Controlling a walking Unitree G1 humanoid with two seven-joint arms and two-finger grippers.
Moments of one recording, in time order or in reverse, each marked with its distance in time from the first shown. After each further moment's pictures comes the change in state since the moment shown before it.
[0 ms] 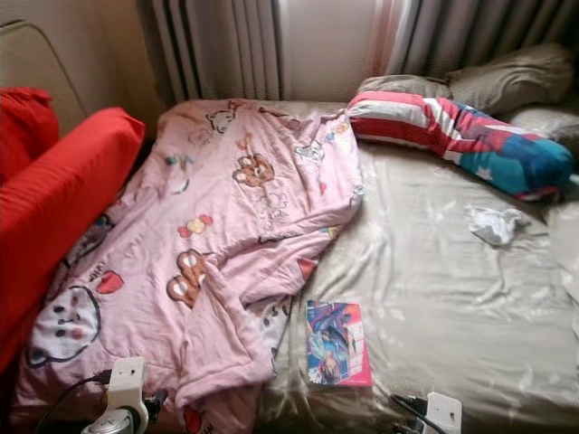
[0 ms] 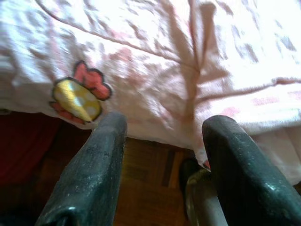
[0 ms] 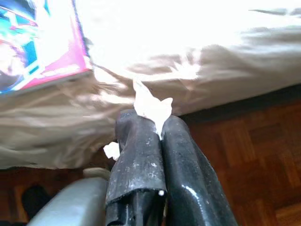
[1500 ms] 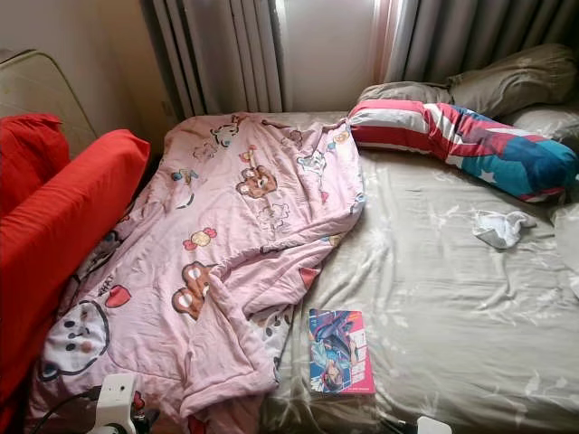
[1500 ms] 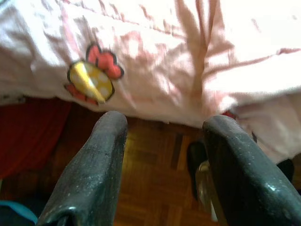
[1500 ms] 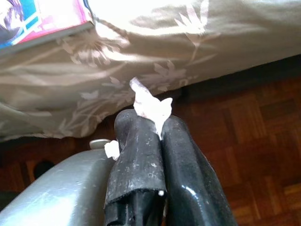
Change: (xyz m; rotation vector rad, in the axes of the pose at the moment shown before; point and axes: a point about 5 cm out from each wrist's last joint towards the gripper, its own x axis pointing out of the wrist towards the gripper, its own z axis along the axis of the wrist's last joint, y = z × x) left arm -0.005 0.014 -0.019 0.020 0.069 -0.027; right arm -0.008 -0.002 -0.028 -0.005 0.068 -0.001
